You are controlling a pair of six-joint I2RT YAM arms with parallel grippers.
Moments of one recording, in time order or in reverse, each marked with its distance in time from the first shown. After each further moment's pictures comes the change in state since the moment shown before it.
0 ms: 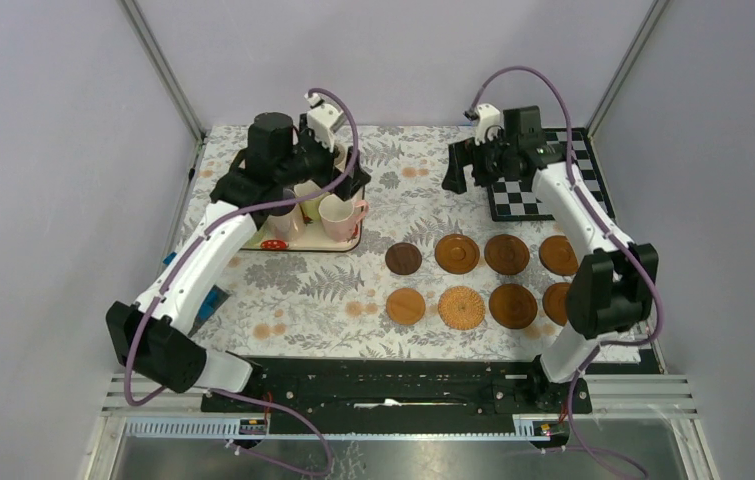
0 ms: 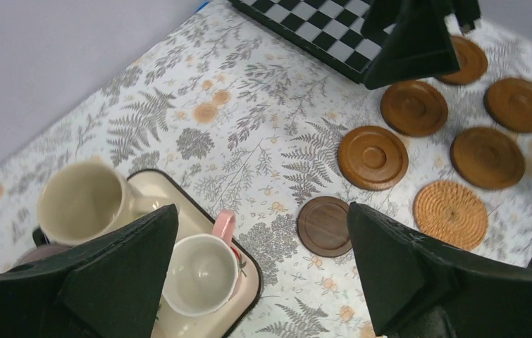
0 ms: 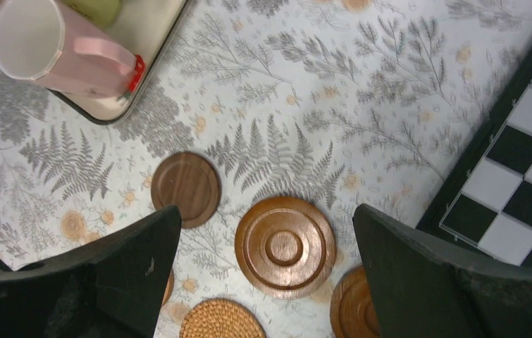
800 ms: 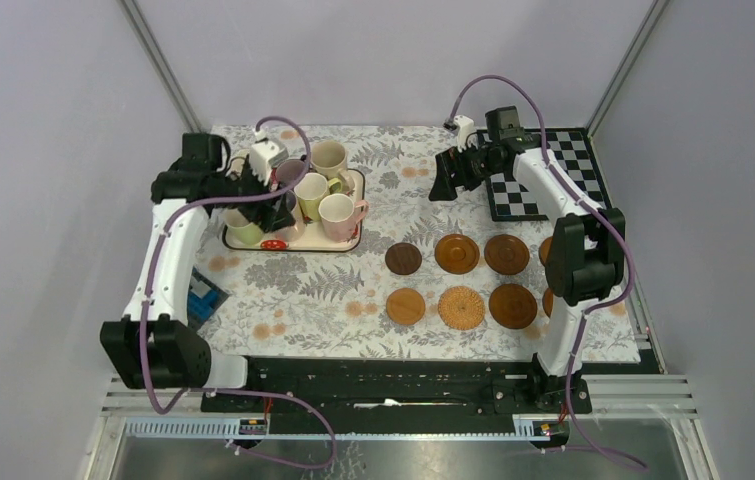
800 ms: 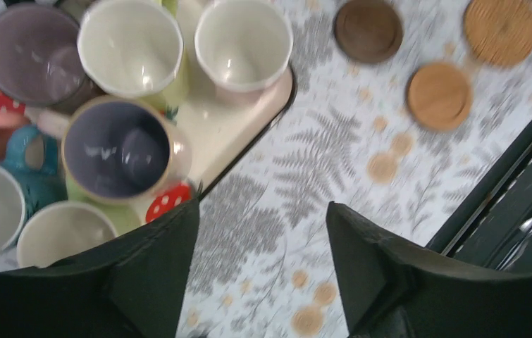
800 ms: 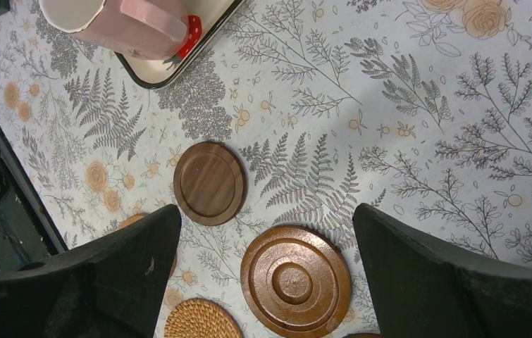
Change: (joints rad) left arm 0.447 0.002 0.023 -0.600 0.287 0.409; right arm 0.000 0.283 0.201 -0.130 -0.261 -0.184
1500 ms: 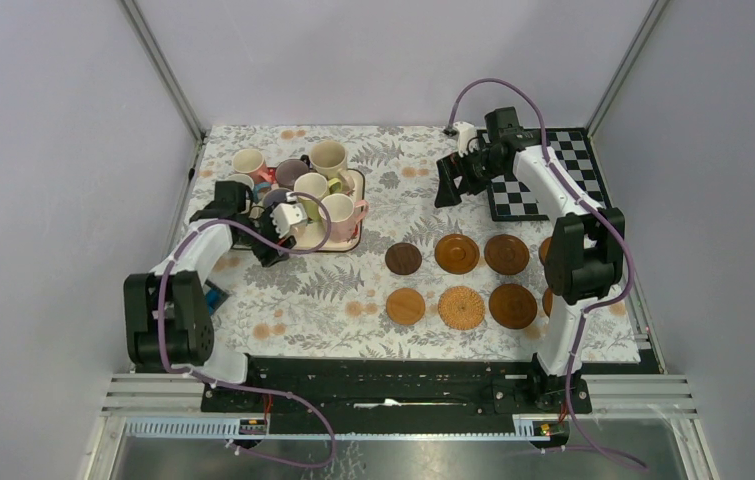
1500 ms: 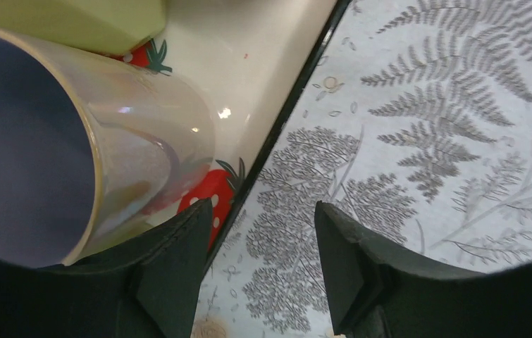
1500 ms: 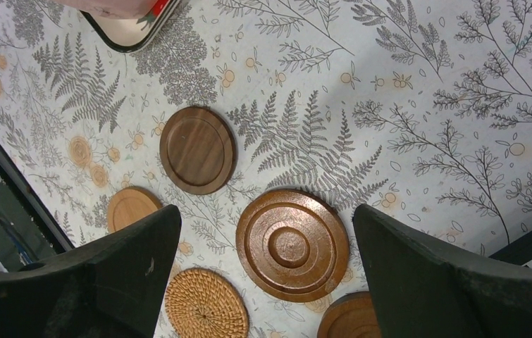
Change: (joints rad) left arm 0.039 0.075 -0.480 0.362 -0.117 0.555; right arm 0.000 0.014 0.043 -0.137 0.076 -0.041
